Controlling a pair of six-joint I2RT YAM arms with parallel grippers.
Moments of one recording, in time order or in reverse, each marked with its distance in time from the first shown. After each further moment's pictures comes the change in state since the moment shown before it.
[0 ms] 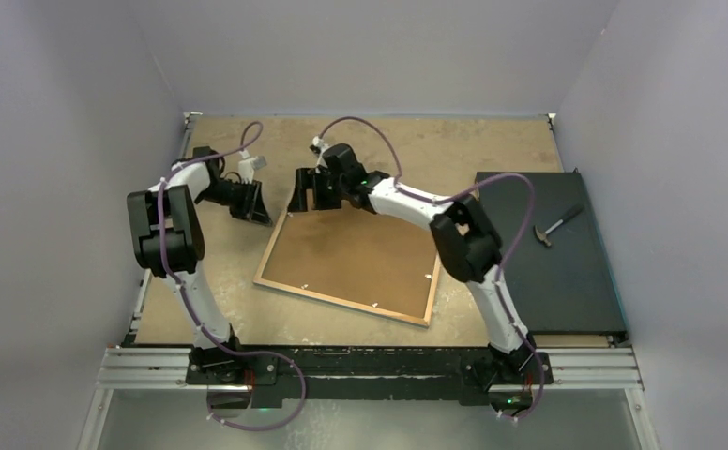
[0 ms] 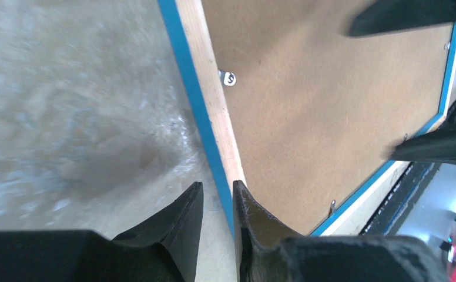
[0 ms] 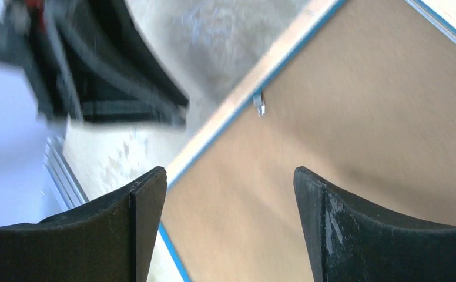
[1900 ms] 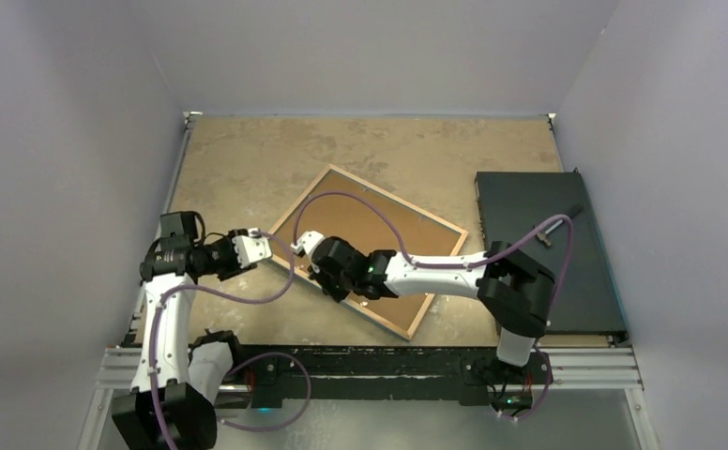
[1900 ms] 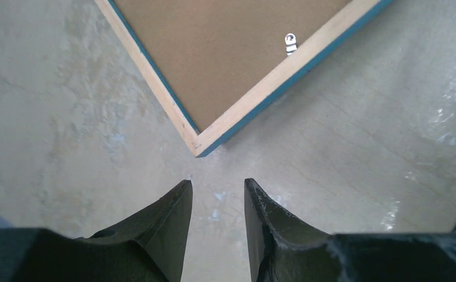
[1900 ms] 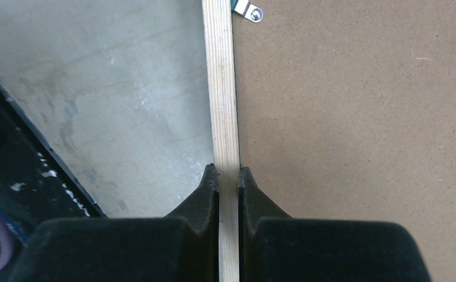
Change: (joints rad) left arm 0.051 -1.091 -0.623 -0.055 -0.084 0.839; right arm 0.430 -0.551 -0.728 -0.078 0.467 -0.447
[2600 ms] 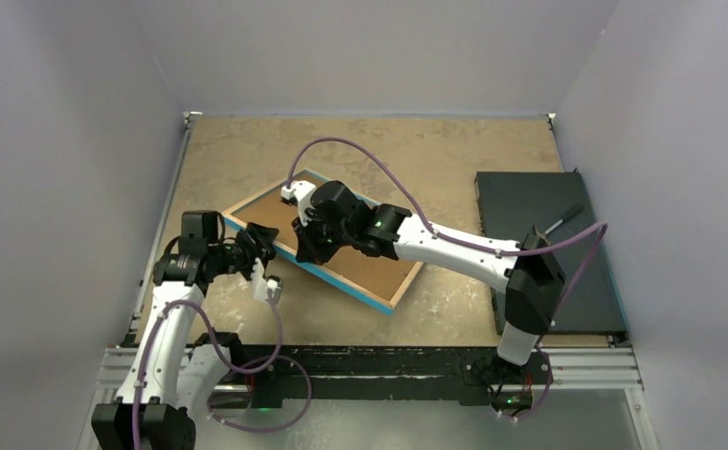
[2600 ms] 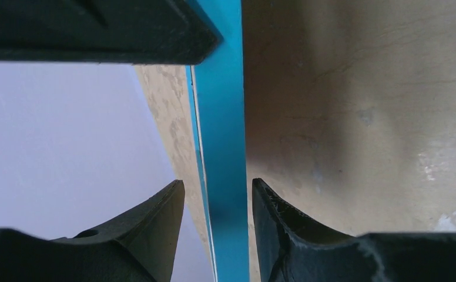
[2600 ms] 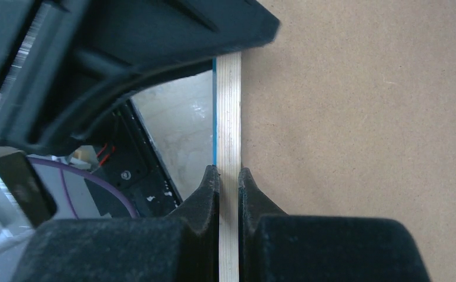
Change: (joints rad) left arm -0.206 -0.096 -0.046 0.100 0.090 0.726; right arm -0.124 -0.048 0.334 -0.172 -0.287 0.049
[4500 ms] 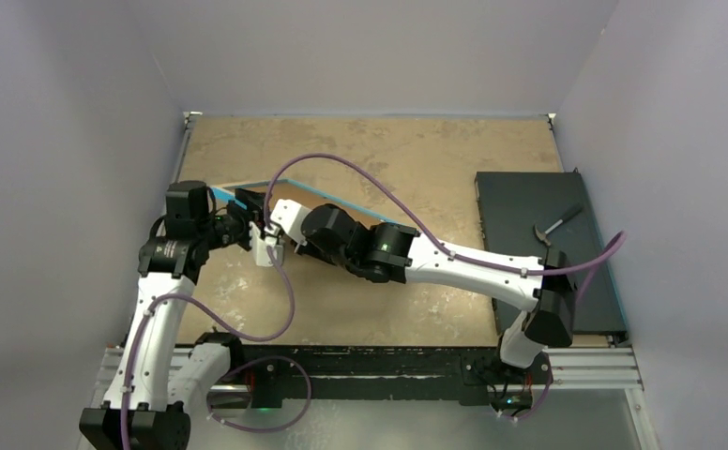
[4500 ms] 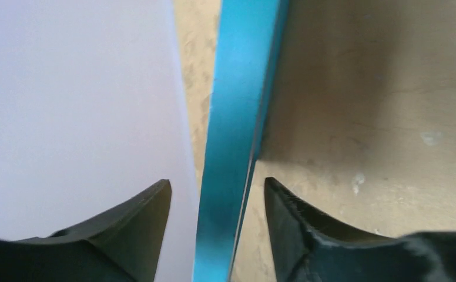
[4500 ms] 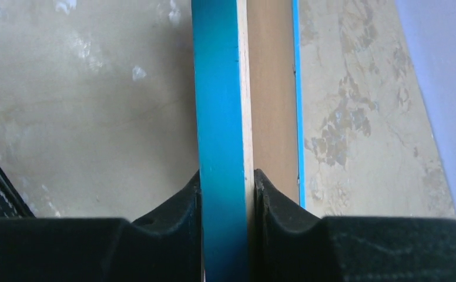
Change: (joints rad) left arm -0.064 0.084 0.253 0.015 -0.035 -0.356; right arm 0.167 -0.087 0.051 -0.155 0.556 -0.475
